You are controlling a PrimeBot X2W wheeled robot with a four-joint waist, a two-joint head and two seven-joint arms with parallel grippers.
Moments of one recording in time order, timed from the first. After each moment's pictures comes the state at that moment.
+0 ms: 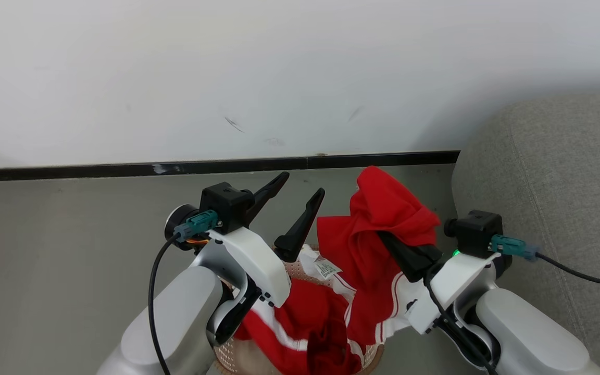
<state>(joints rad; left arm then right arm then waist) -0.58 0.07 -0.66 0.33 -0.62 -0.06 -0.06 -0.45 -0.23 0.69 0.30 0.62 0.12 -0.26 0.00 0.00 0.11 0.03</state>
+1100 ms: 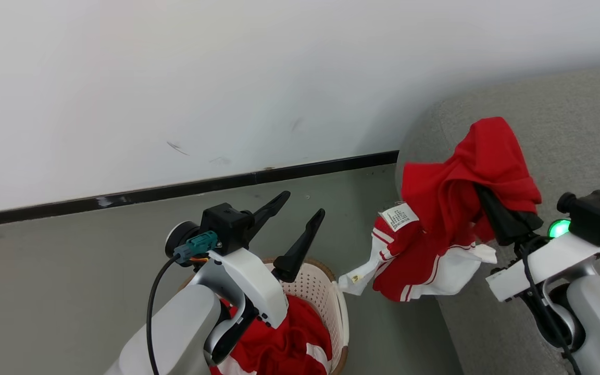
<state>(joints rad) -0.53 0.10 -0.69 0.31 -0.62 -0.07 -0.09 -0.31 -0.32 0.32 0.10 0.48 0.12 -0.26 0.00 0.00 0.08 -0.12</state>
